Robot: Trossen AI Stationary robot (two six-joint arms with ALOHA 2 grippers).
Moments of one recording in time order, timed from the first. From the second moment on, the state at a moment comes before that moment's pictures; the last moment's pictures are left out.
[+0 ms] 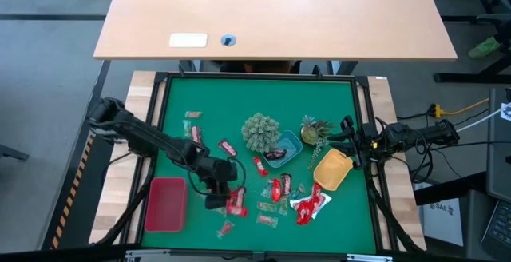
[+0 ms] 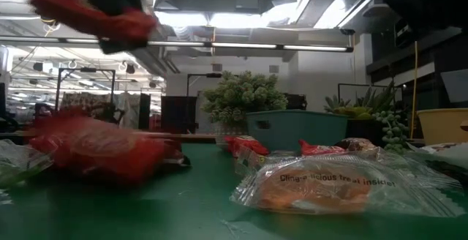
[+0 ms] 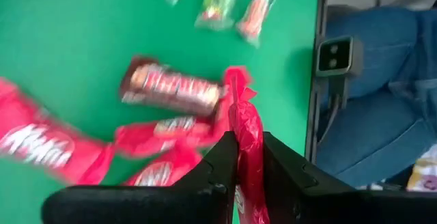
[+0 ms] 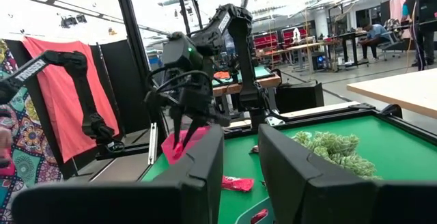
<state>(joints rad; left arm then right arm) -0.36 1.51 1.03 -0.45 0.20 -0.70 0.25 0.06 0.10 0.15 0.14 0.18</state>
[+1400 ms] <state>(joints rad) -0.57 1.41 1.03 -1.30 0.27 -1.10 0.25 0.06 0.10 0.15 0.14 0.18</state>
